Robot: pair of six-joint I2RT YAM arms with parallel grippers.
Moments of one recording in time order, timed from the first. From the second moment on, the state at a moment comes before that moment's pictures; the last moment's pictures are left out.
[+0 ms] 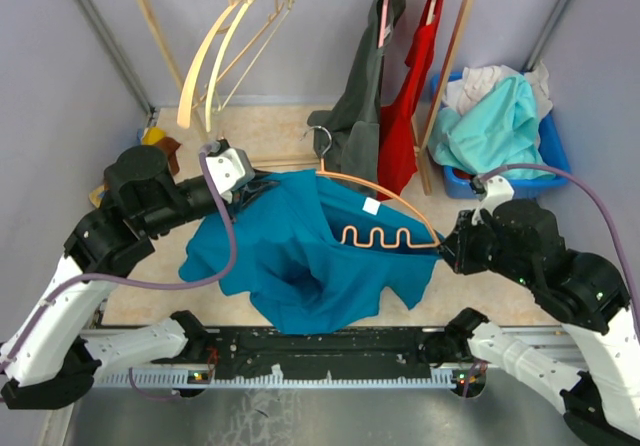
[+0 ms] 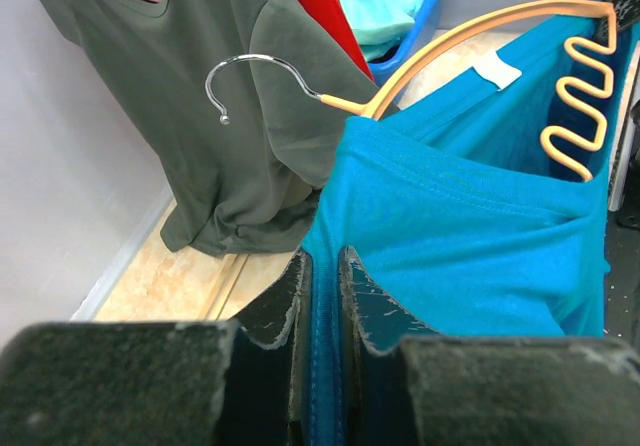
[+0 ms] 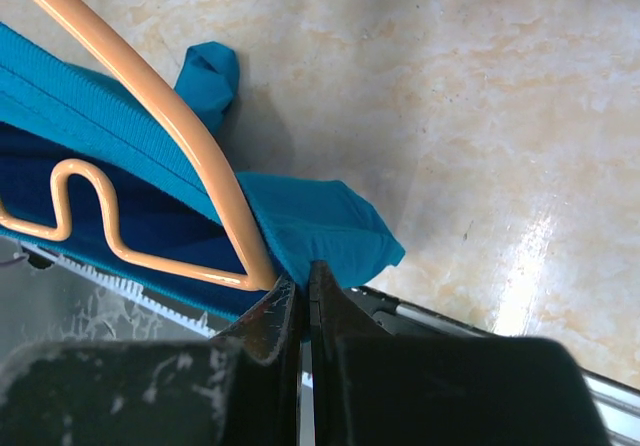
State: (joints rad) left arm -0.80 0.96 1.48 -0.64 0.24 0.35; right arm 0.66 0.68 1.34 -1.31 0.09 0.46
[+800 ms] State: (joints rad) left arm -0.80 0.93 1.40 -0.58 0.25 0.38; right arm 0.65 0.63 1.25 -1.29 0.03 0.46
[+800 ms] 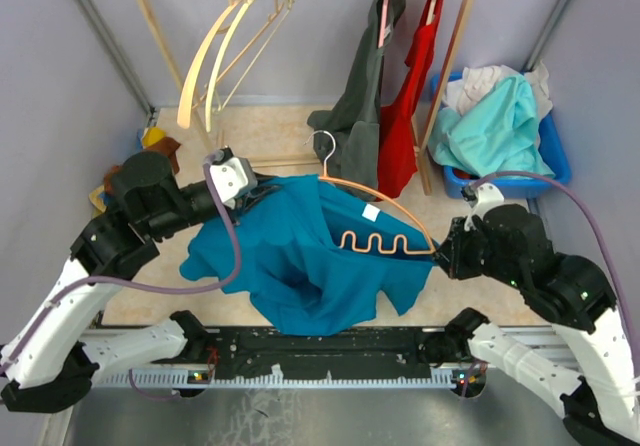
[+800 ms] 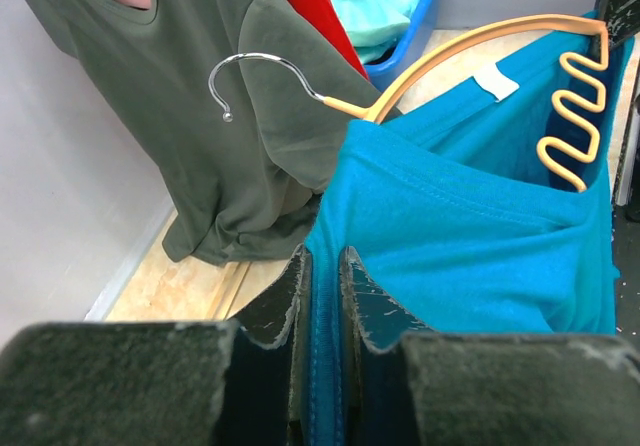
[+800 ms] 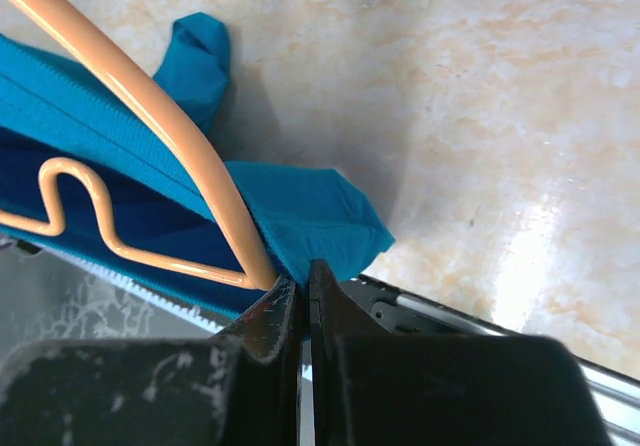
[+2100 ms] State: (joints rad) left arm -1.01 1.04 1.43 -0.51 0.26 0.36; right arm 0.64 1.03 1.00 -0.96 0.18 0.46
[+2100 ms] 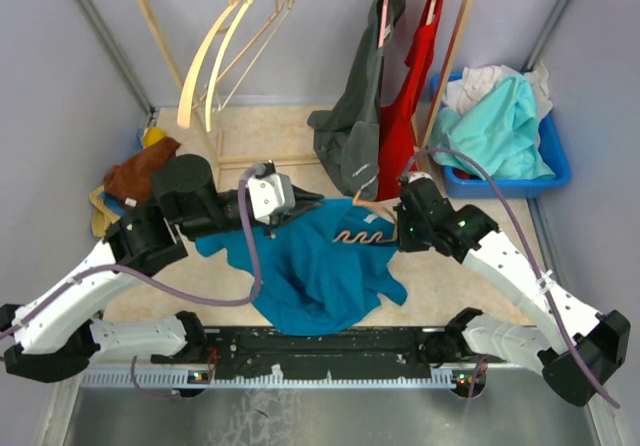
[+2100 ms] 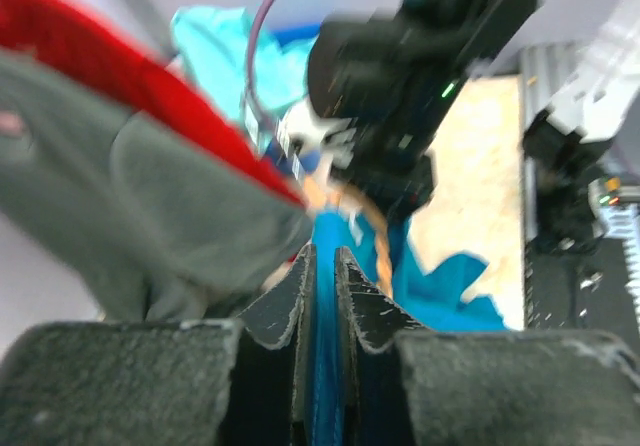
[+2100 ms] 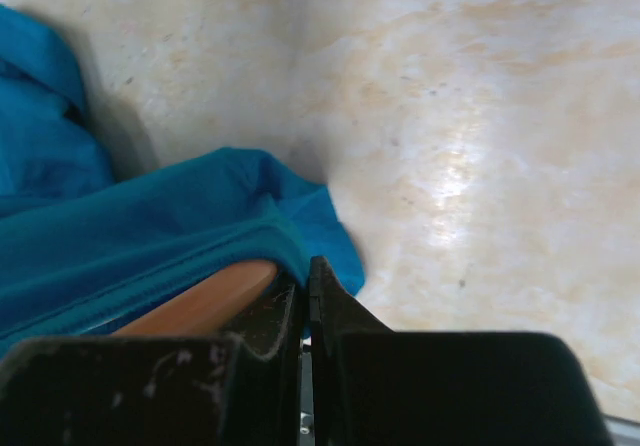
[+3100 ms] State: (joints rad) left arm -1.29 0.94 1.22 -0.35 -0.02 0.26; right arm 0.65 0.71 0.73 -0.73 0.01 0.59
